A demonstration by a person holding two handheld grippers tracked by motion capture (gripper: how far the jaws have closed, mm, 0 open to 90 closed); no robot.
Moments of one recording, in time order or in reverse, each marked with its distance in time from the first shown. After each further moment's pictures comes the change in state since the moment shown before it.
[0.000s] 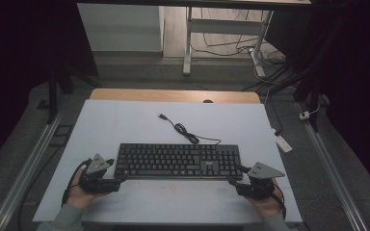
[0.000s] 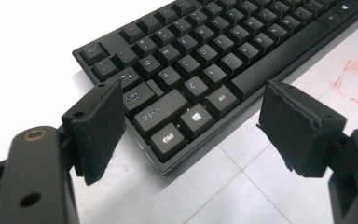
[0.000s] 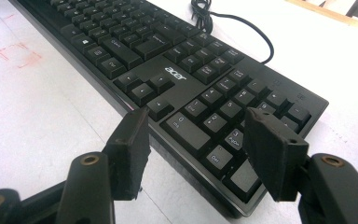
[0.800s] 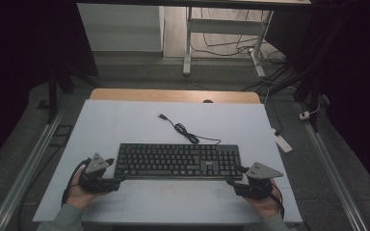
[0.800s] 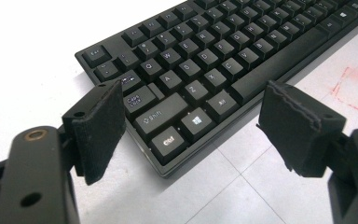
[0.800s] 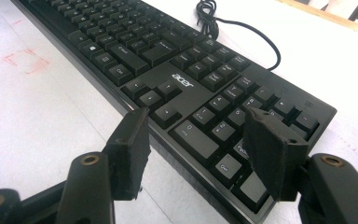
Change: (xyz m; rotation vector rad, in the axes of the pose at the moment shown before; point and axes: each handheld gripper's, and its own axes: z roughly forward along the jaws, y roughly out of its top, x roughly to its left) left arm 0.001 0.001 -0.002 -0.010 -0.001 -0.019; right arm 0.005 0.004 0.002 -0.007 0.003 -0.002
